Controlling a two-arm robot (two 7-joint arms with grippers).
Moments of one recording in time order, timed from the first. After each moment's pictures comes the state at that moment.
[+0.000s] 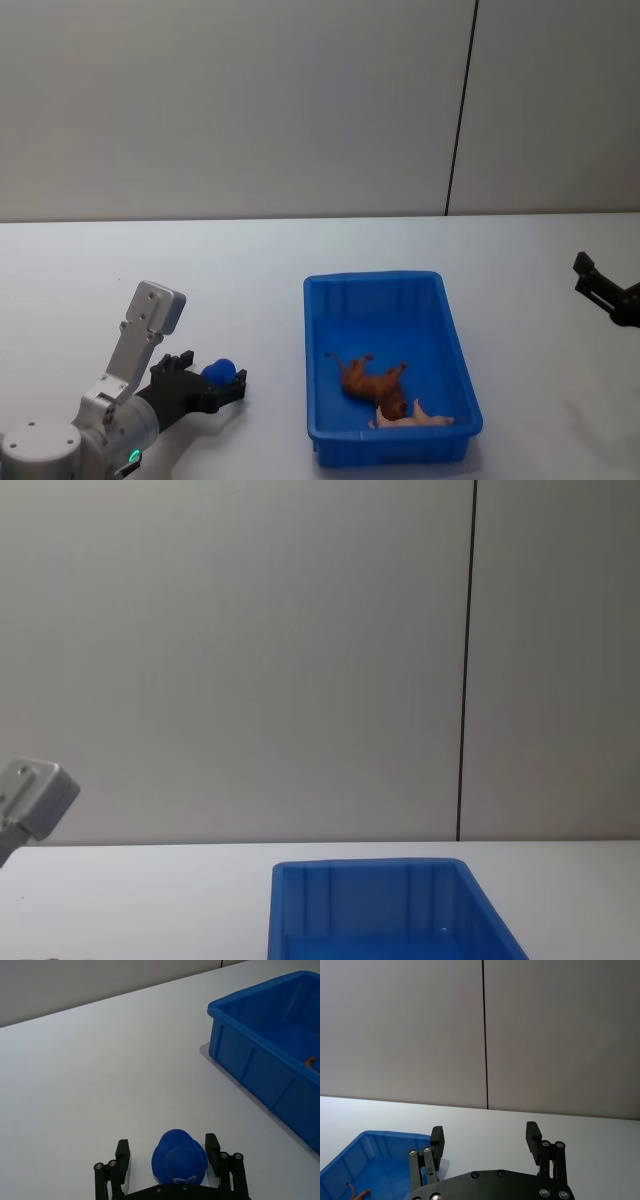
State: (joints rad) left arm -0.20 0.47 0.37 -1.37 -0.42 0.29 -0.18; right arm -0.11 0.44 -0.09 -1.86 0.46 0.10 0.05
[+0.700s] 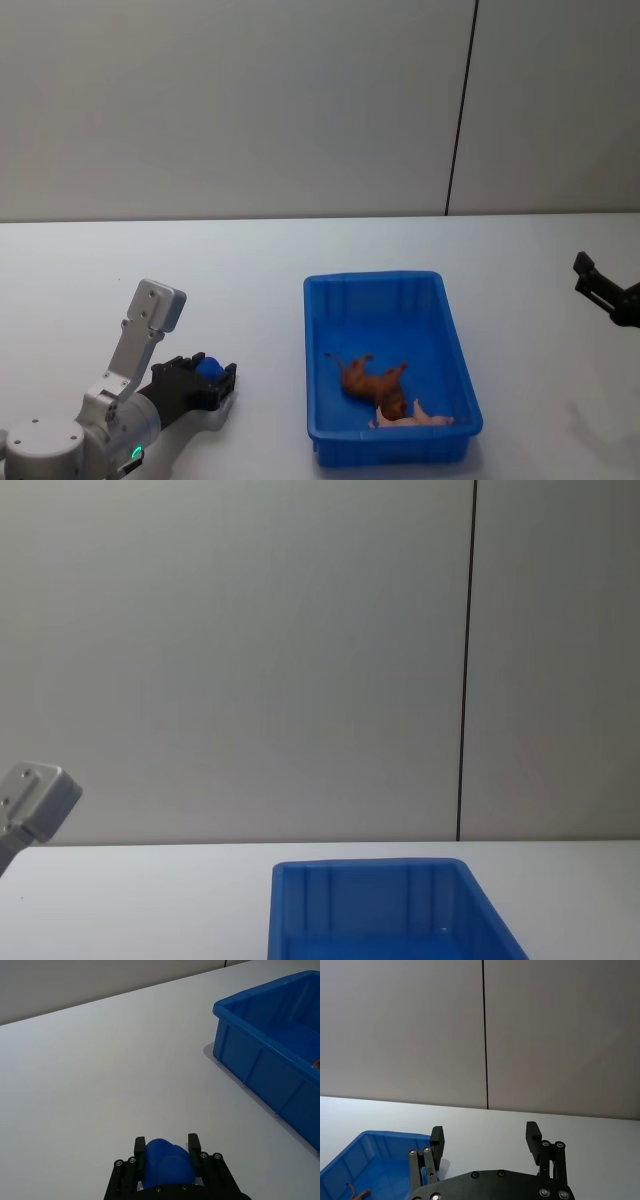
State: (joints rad) left arm -0.22 0.45 0.37 -1.33 -0.42 0.28 -0.18; right arm -0.11 0.44 -0.09 -1.86 0.46 0.10 0.05
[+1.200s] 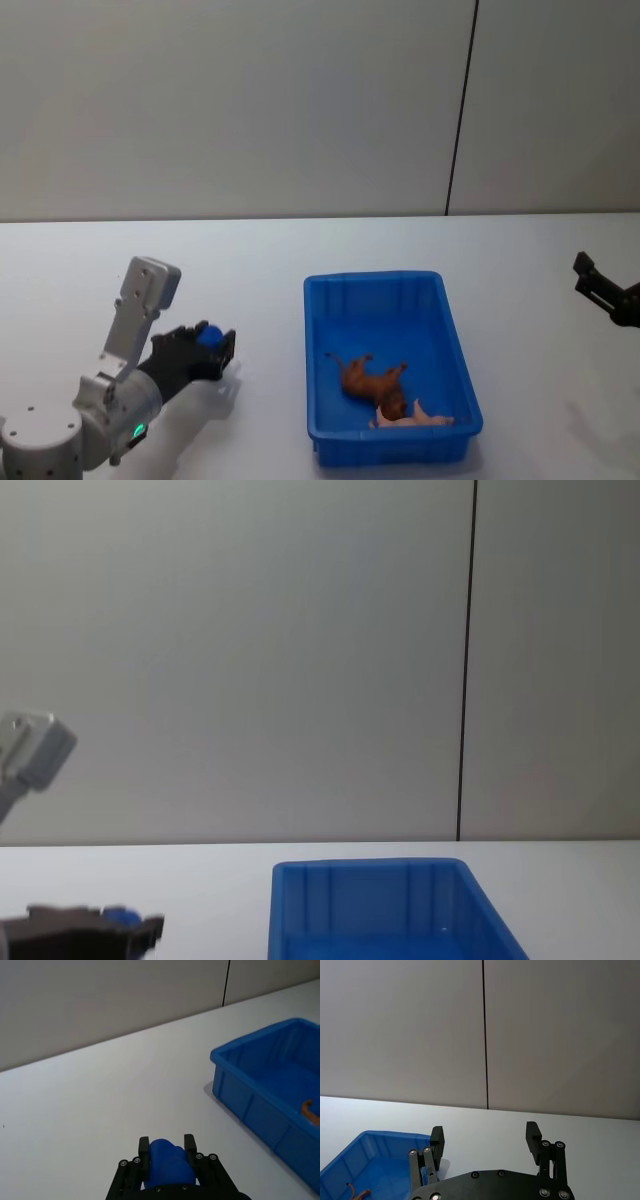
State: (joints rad) left arm -0.22 0.45 0.36 -1.37 -0.42 0.23 -0.16; right arm -0.11 0.44 -0.09 -1.86 0.46 0.10 0.05
